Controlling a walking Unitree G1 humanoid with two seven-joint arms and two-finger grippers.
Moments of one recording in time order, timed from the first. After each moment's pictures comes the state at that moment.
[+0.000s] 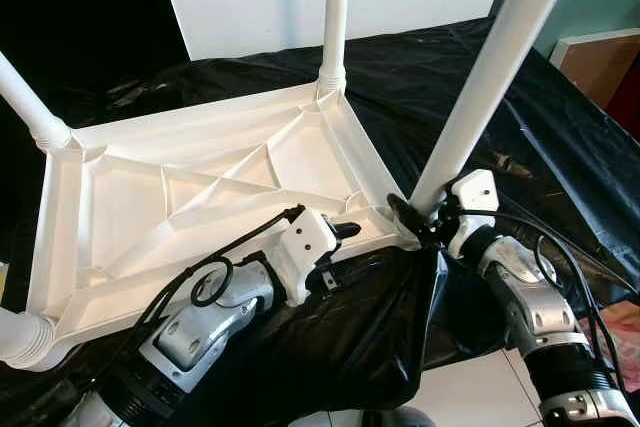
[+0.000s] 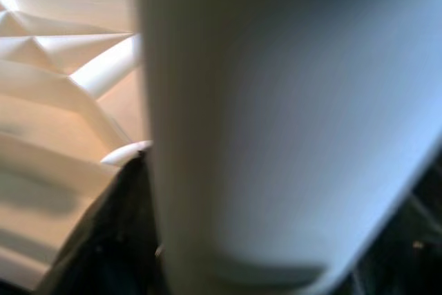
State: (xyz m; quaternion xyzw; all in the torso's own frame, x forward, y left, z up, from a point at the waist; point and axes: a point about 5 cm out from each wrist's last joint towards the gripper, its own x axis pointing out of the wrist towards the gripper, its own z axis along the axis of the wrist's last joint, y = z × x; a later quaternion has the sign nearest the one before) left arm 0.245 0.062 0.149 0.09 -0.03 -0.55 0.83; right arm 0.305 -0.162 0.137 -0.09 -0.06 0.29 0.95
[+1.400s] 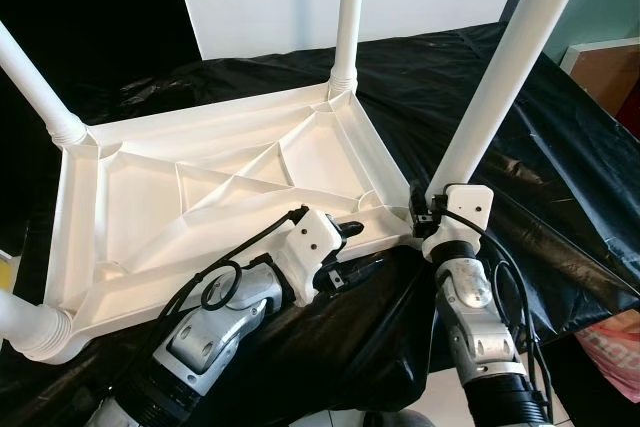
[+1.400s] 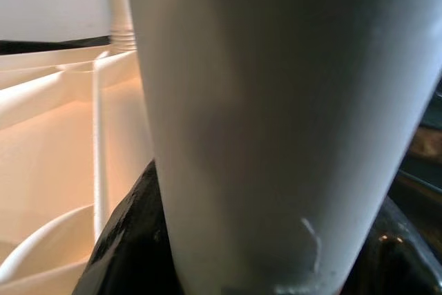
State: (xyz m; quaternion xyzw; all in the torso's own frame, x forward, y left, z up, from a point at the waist) left arm 0.249 0.057 0.147 0.09 -0.03 -0.53 0.84; right arm 0.288 -0.138 0.122 0.01 -0.06 -0.06 1.00
